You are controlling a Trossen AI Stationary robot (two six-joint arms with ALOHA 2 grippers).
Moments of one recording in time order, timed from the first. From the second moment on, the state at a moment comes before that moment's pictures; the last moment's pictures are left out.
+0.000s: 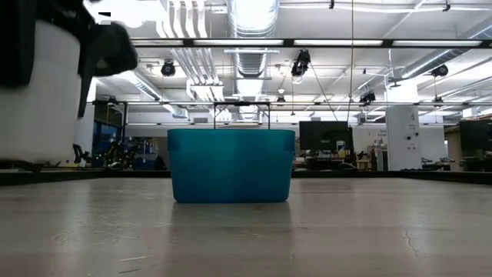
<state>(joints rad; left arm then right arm) -0.60 1.77 1.30 -0.67 -0.03 -0.69 0.09 1.35 1.79 -0.77 0.55 0.76</state>
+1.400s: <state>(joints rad) -0.24 1.73 1.49 -0.87 -0.01 -0.51 0.02 1.19 1.79 -0.76 0.71 0.56</state>
